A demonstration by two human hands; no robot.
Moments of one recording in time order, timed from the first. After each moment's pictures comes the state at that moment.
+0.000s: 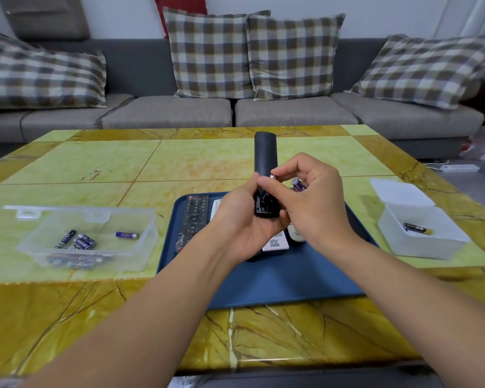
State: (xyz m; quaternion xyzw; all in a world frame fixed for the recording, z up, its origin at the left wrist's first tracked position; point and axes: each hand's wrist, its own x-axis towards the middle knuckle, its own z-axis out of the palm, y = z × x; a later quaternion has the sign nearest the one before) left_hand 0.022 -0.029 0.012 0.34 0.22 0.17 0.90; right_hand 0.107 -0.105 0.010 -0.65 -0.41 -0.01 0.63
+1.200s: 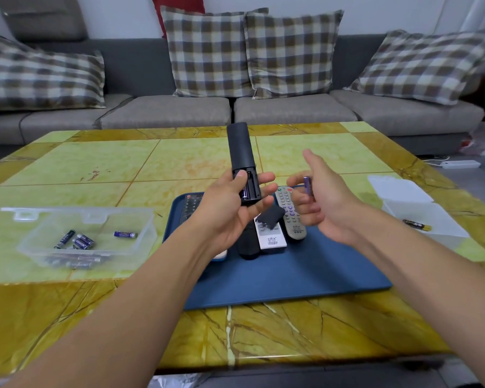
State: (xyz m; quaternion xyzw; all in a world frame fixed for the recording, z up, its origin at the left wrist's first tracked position) left_hand 0.014 -0.014 0.015 0.45 0.21 0.28 0.82; right_hand 0.139 -0.113 0.020 -0.65 -0.20 0.36 0.63
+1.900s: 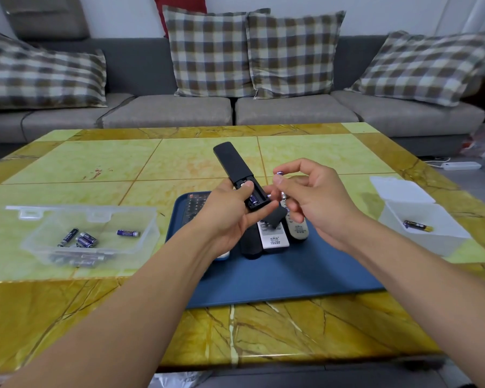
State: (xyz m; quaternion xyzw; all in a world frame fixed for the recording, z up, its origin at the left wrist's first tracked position) left_hand 0.013 -0.007 0.004 0.46 0.23 0.26 0.82; right_hand 0.123 -0.114 0.013 -0.62 -0.37 0.25 0.65
